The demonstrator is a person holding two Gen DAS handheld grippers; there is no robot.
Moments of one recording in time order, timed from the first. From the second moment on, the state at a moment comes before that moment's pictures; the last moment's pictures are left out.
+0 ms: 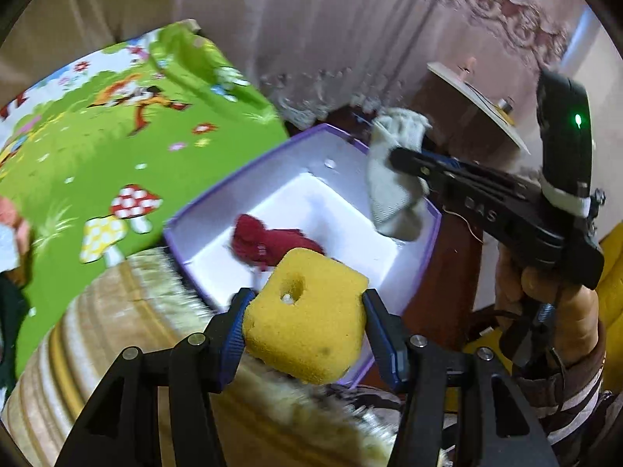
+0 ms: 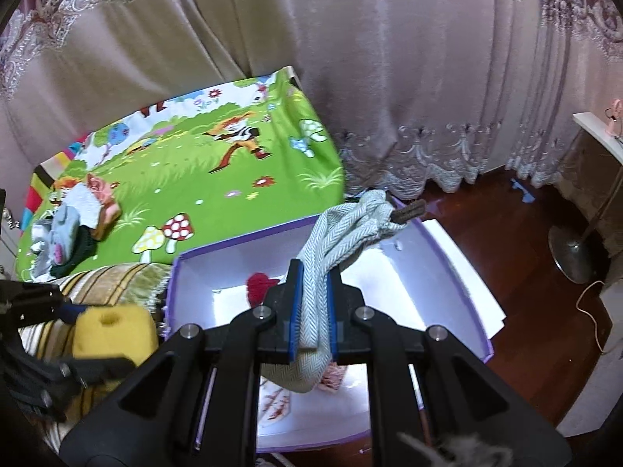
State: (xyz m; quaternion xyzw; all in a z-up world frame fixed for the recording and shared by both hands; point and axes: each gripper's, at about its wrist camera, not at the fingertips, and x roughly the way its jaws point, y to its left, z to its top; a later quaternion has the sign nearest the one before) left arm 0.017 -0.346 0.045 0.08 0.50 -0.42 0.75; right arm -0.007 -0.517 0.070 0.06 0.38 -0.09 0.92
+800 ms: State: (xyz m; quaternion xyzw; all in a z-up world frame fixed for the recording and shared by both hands) left arm 0.029 -0.324 0.053 0.03 0.48 -0.39 0.78; right arm -0.008 -0.519 0.076 0.06 0.38 -0.11 0.92
